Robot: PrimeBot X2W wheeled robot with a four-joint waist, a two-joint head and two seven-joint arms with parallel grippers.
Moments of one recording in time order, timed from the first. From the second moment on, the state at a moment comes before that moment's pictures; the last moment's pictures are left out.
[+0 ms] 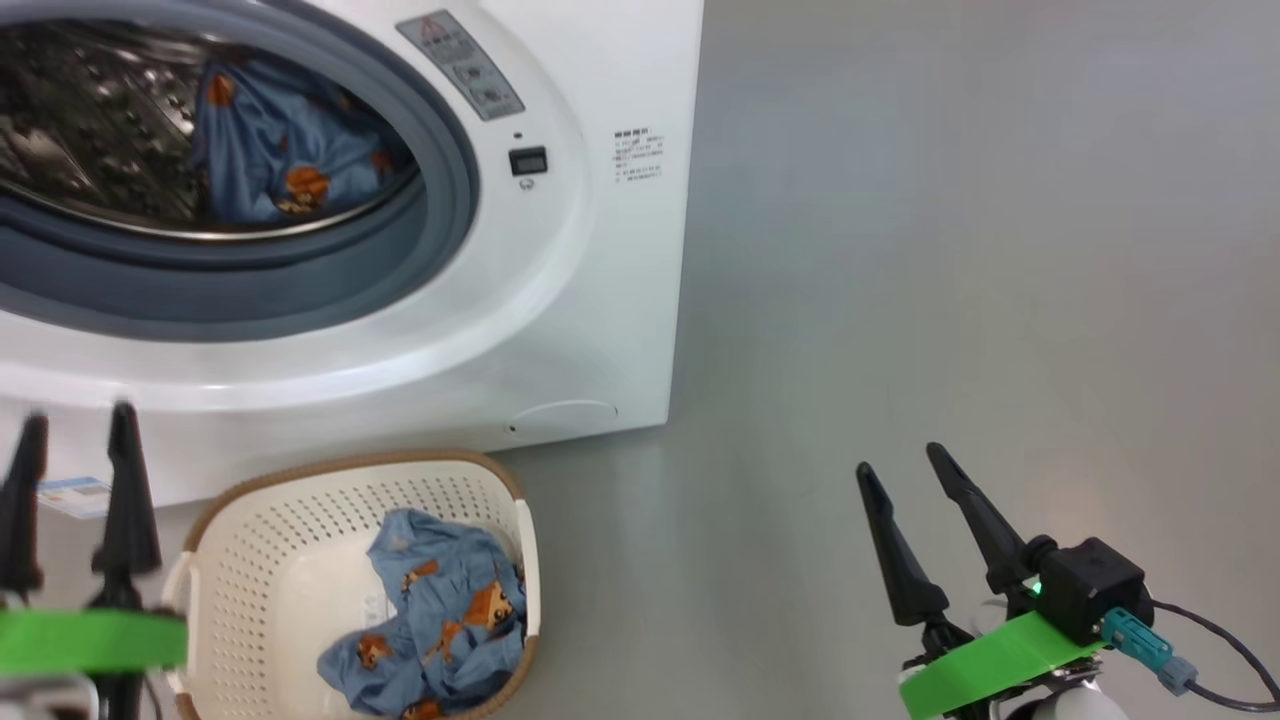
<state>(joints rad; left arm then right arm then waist) -0.20 0.27 0.04 0.18 -0.49 -0.14 -0.25 -0.09 -0.05 0.13 0.11 0.23 0.12 -0.26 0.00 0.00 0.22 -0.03</state>
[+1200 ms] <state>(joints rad) 0.19 0.11 0.19 0.09 -0.29 -0.14 -0.25 -0.02 -0.05 0.10 0.13 0.22 0.12 -0.26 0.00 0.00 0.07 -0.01</state>
